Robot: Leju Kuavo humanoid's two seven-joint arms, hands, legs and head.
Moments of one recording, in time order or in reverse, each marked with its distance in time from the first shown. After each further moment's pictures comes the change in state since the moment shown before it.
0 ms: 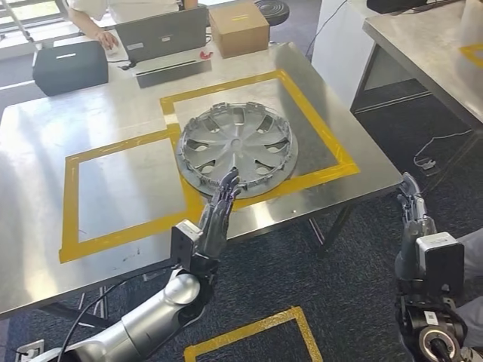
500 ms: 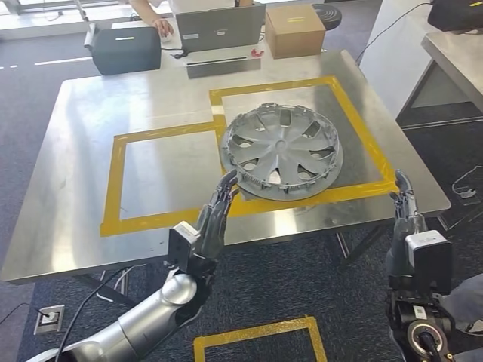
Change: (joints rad) left arm -0.004 0.005 0.000 -0.002 -0.019 -0.035 -0.002; right arm -0.002 0.026 -0.006 0.033 0.025 -0.010 -0.041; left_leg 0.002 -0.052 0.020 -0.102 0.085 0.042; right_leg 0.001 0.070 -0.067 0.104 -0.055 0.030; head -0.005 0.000
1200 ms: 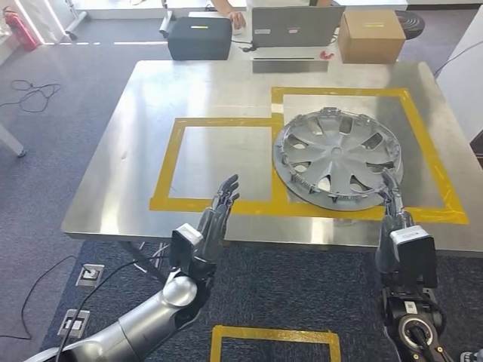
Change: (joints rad) left arm 0.020 0.020 0.000 0.000 0.005 0.013 0.000; right arm -0.047 0.035 0.050 0.071 0.016 0.014 -0.002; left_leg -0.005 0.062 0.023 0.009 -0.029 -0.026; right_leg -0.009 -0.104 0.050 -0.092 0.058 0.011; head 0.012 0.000
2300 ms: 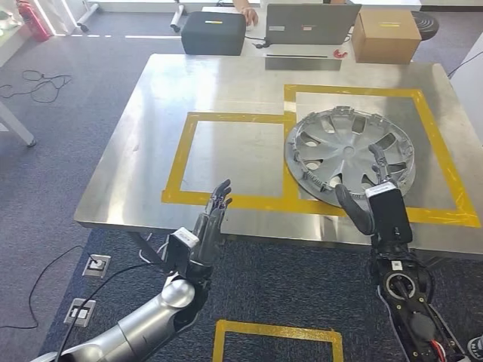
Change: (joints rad) left arm -0.007 -0.012 -0.001 0.076 0.035 0.010 -0.049; right arm -0.195 0.068 0.013 0.246 0.071 0.001 0.032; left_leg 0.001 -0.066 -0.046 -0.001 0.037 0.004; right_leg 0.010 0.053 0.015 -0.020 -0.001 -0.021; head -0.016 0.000
